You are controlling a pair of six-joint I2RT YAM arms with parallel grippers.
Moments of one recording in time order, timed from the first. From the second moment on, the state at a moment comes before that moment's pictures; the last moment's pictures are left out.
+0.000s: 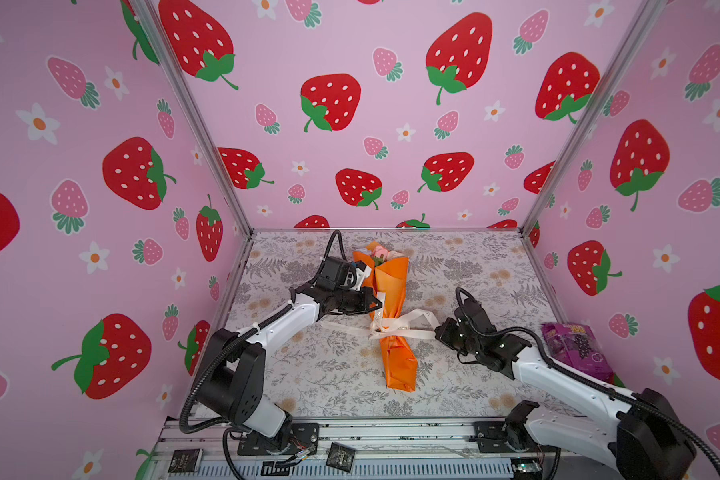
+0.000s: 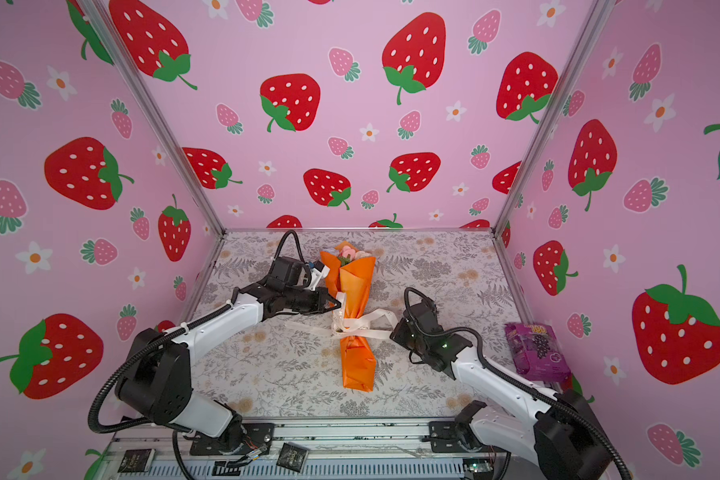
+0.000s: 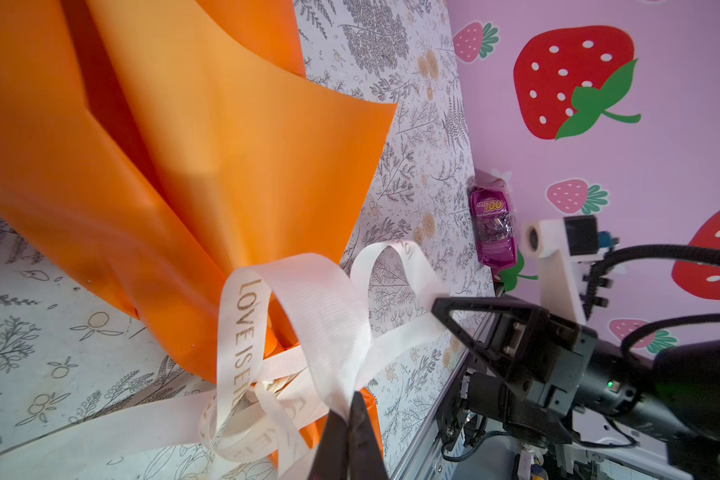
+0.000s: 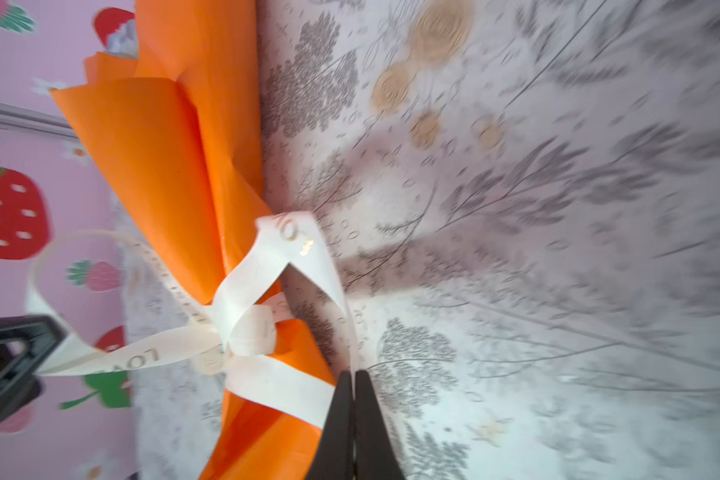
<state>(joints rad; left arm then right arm) -0.44 1.53 1.04 -0.33 0.65 -0.48 0.71 1.10 0.63 -0.36 0.09 0.97</state>
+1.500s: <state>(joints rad) -0.51 1.36 0.67 -0.15 0.53 -0.64 0.70 1.25 0.75 -0.48 0.05 0.18</state>
